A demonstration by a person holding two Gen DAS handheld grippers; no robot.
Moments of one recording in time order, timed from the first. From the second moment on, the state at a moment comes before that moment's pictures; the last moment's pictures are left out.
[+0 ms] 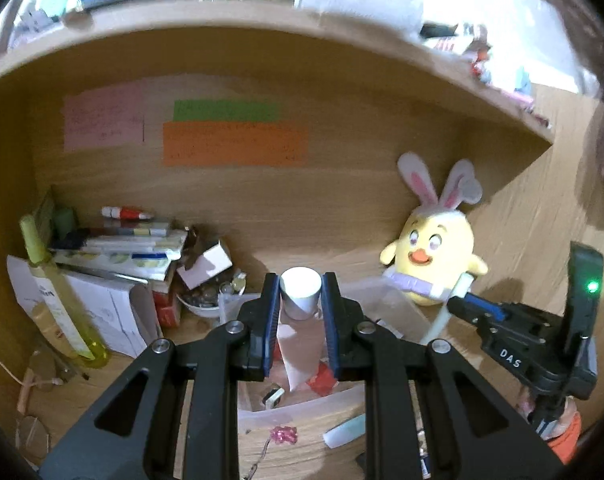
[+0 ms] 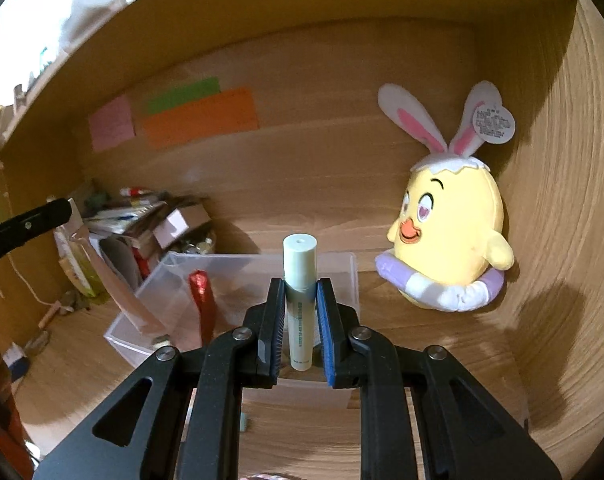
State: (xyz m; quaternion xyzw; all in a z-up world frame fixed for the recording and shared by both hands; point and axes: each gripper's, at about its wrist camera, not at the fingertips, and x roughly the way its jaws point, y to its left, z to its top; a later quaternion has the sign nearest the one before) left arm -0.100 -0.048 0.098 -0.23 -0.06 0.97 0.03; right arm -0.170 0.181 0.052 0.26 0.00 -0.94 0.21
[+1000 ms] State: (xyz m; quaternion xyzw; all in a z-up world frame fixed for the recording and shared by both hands) left arm -0.163 -0.090 0.025 -0.33 -0.12 0.93 0.05; right arm -0.196 0.102 0.006 0.32 0.09 -0.91 0.24
